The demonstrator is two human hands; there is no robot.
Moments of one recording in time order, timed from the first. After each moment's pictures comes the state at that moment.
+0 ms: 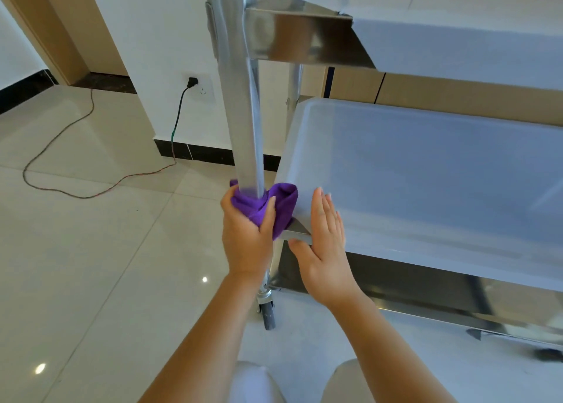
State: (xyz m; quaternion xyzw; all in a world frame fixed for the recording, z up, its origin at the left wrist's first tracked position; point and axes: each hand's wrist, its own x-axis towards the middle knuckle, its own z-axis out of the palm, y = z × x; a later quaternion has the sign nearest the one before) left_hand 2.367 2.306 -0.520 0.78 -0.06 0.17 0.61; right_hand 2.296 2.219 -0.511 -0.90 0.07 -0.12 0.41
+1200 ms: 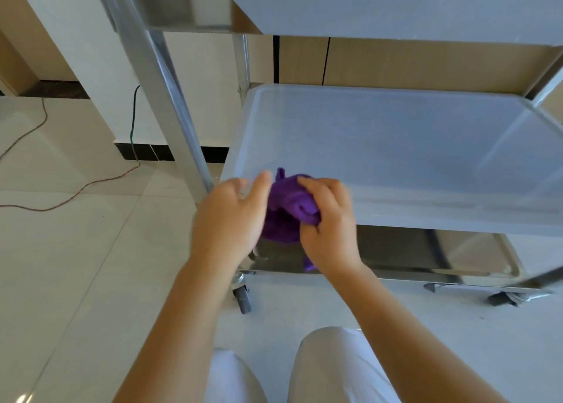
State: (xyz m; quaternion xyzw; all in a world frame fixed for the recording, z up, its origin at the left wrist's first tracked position) left_hand 2.296 2.290 -0.437 0.87 -0.09 -0.10 0.47; right_hand 2.247 2.166 -0.507 -0.84 0.09 -0.38 0.37
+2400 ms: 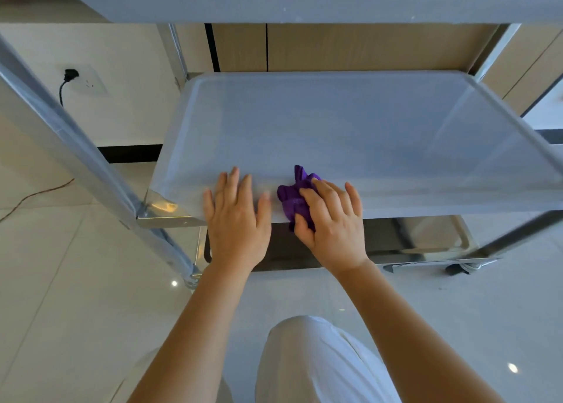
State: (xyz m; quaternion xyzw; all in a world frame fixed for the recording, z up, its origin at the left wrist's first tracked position) left_hand 2.296 2.201 -0.523 0.93 -0.26 0.10 0.24; right_hand 2.217 2.071 -0.553 -0.89 0.09 -0.44 0.01
